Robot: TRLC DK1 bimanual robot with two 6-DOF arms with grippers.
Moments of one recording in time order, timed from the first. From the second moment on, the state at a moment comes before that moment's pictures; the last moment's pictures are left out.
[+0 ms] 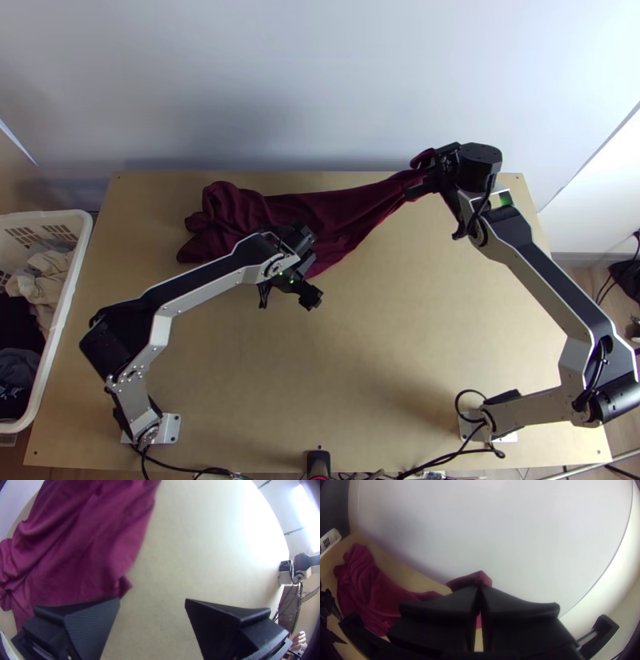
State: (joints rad) left arm -0.72 1.89 1.46 -0.78 0.11 -0.06; right arm 0.33 1.55 1.35 -0.12 0.24 -0.26
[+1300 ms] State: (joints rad) left arm -0.60 2.03 1.61 -0.79 -0.02 -0.09; right arm 0.30 1.55 1.37 -0.12 0.24 -0.26
